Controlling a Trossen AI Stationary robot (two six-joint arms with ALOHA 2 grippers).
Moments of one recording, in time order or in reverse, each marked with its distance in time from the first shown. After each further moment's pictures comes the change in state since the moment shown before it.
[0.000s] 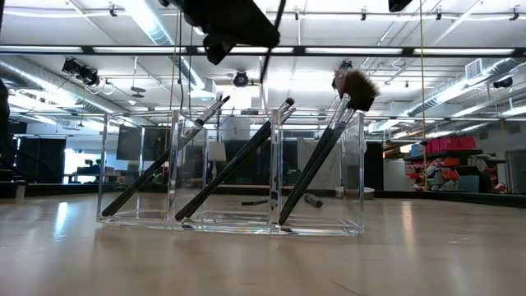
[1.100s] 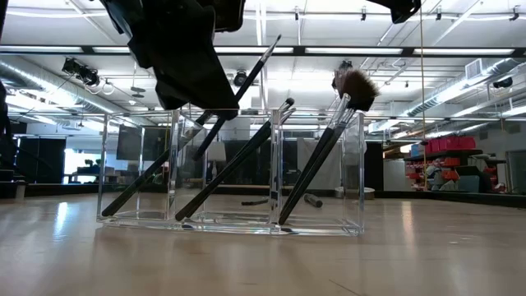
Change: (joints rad) left arm -0.117 0.146 -0.022 -0.082 -0.014 -0.352; right arm 0.007 0.002 0.000 -0.105 -0.010 0.071
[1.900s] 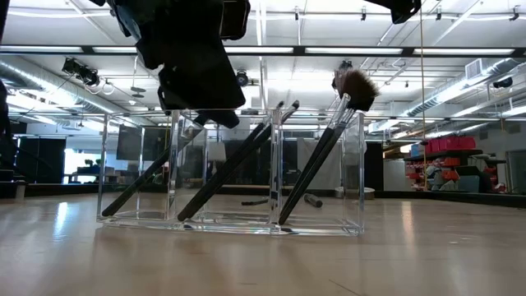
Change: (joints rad) left arm 0.030 -0.004 0.000 0.001 0.047 -0.048; right arm 0.000 0.000 0.000 -0.006 0.000 0.000
